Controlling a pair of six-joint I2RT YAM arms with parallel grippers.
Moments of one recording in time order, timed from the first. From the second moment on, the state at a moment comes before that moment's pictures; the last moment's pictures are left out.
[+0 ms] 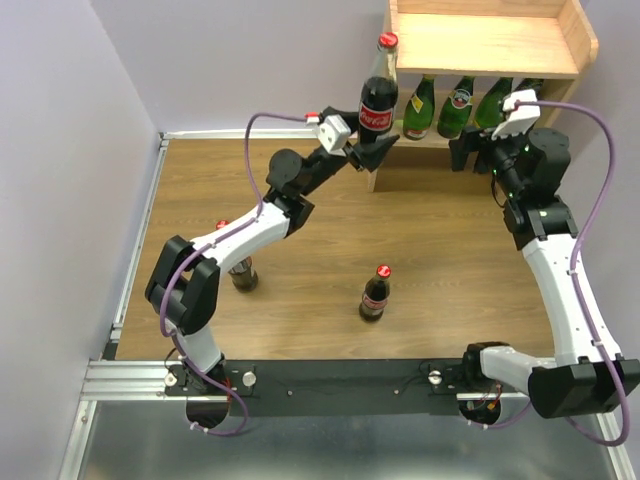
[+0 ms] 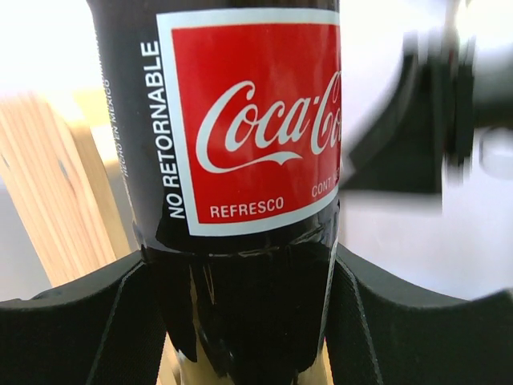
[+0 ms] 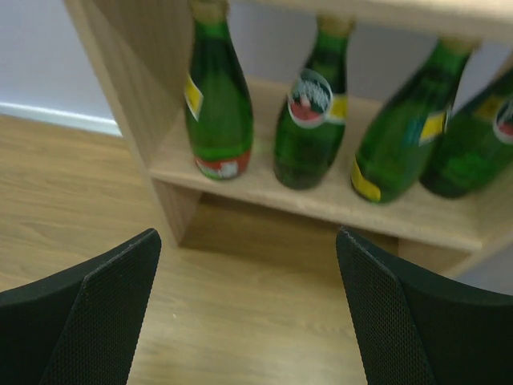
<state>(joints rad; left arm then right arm) -0.66 1.72 1.29 1.01 0.37 -0.08 0.09 1.16 1.31 -0.20 -0.11 -0.07</state>
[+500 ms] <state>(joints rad) -0.69 1.80 1.73 0.72 0.32 -0.10 0.04 1.13 1.01 -0.15 -0.21 -0.04</state>
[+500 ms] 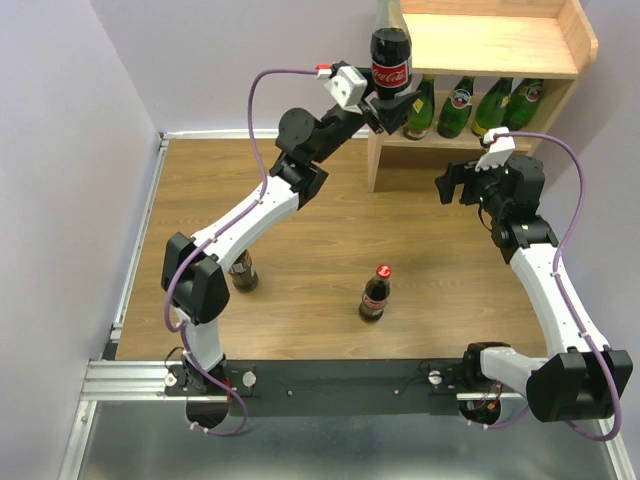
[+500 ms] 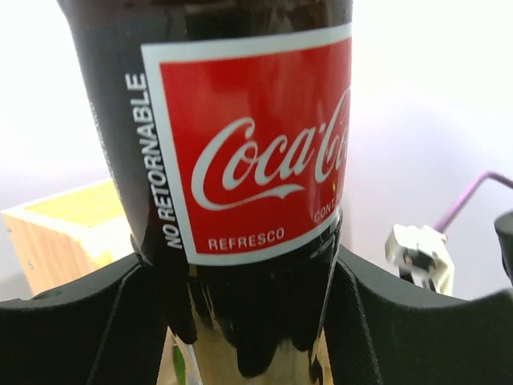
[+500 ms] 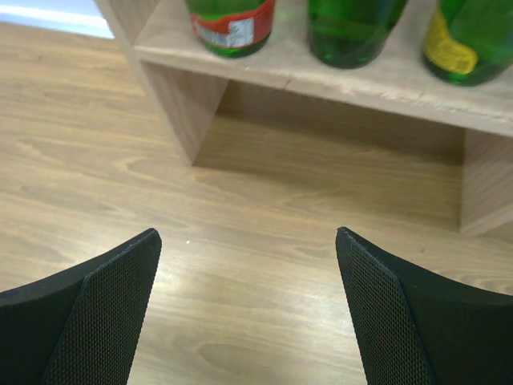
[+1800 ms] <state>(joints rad) -0.72 2.14 2.33 0.49 0.18 -0.10 0.04 1.17 0.93 -0.13 -0.39 -0.06</state>
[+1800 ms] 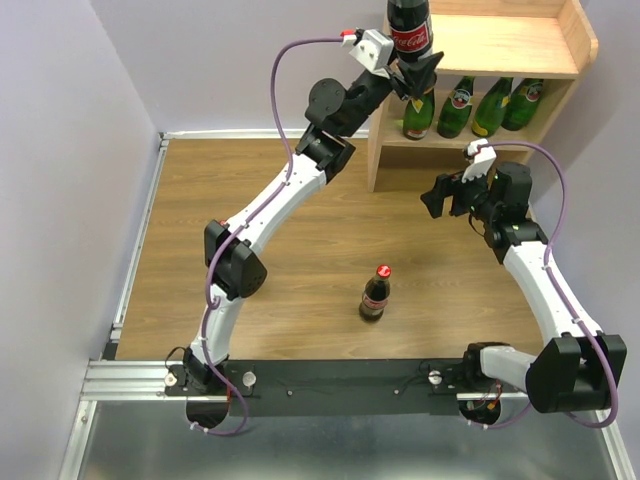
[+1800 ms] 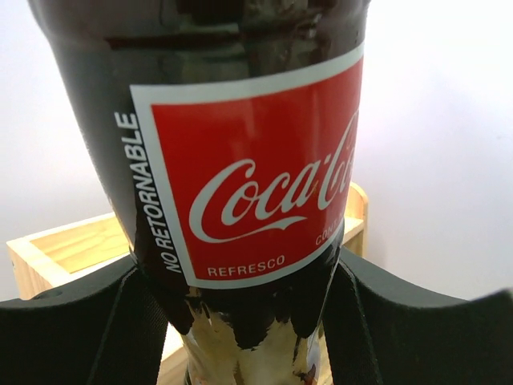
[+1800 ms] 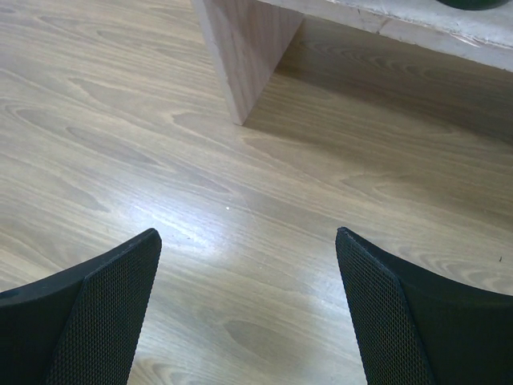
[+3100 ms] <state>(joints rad) -0.74 2.00 2.06 0.42 0.27 -0.13 0.03 1.41 1.95 -0.37 -0.77 0.09</state>
